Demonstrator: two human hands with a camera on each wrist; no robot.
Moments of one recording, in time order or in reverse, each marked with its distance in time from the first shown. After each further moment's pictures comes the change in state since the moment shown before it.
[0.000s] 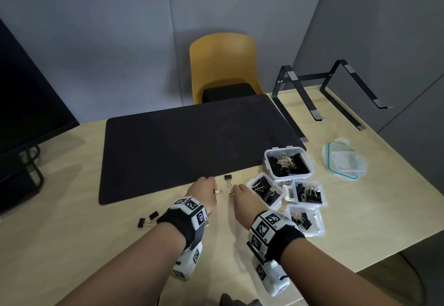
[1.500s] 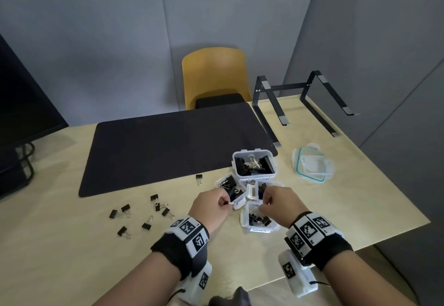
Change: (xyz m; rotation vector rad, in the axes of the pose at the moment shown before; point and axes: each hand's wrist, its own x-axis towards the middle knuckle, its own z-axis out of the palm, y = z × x) left_hand -0.073 0.117 0.018 -0.344 0.134 0.067; right_hand -0.083 0.122 -0.095 0.126 0.080 0.101
